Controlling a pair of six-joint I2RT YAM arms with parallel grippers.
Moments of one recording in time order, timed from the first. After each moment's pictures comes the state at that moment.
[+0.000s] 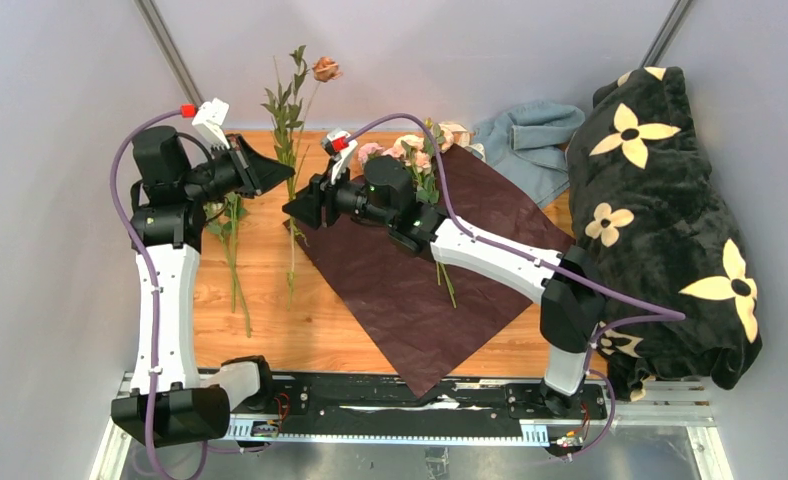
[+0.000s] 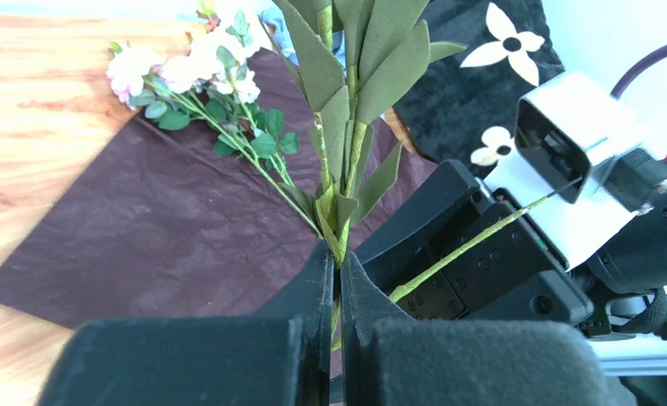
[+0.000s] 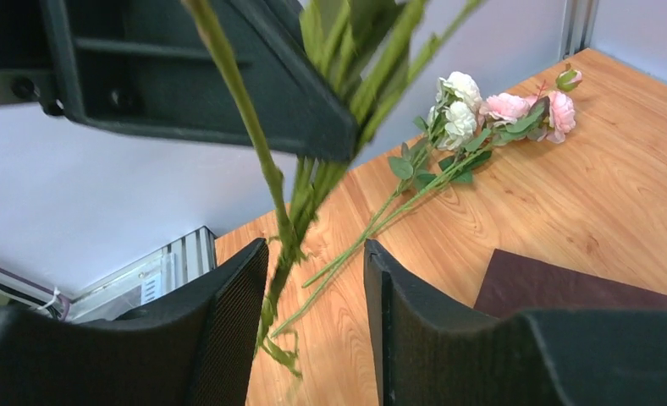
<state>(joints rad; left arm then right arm) 0.17 1.12 1.37 -0.54 0.89 -0.35 0.99 1.80 1.57 0.26 -0.26 0.32</state>
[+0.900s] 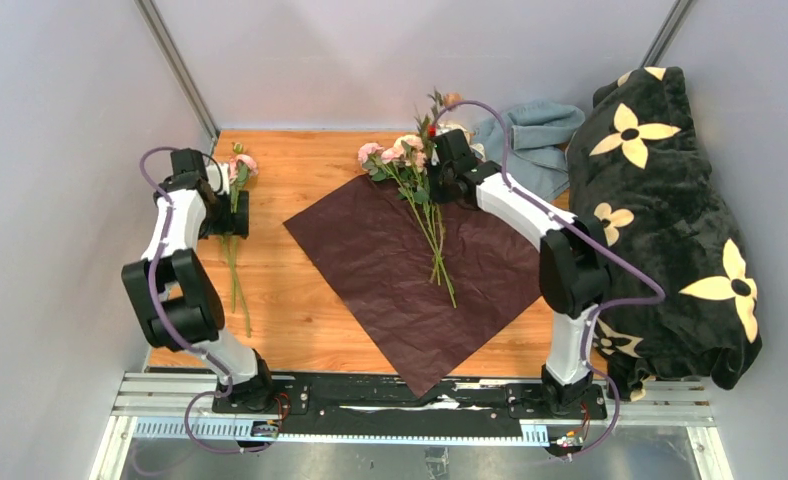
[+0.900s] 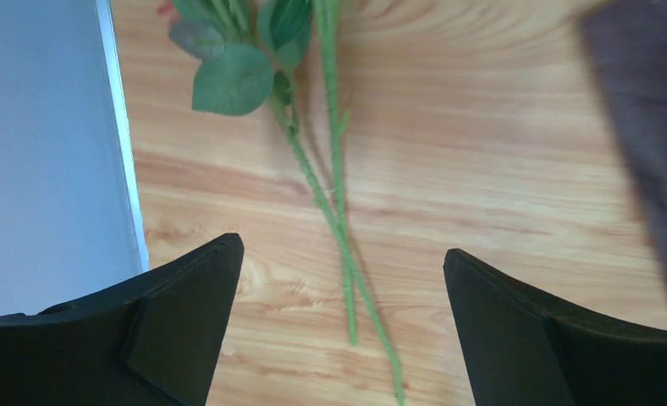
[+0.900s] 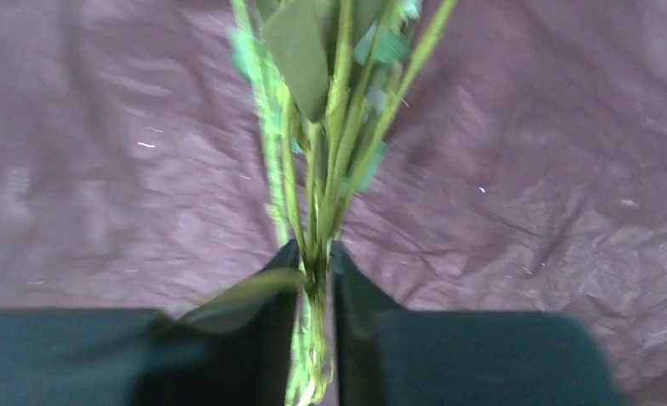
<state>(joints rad) 0.32 1.55 1.28 -0.76 0.07 0.21 0.54 1.87 1.57 -0.42 0.04 0.20</state>
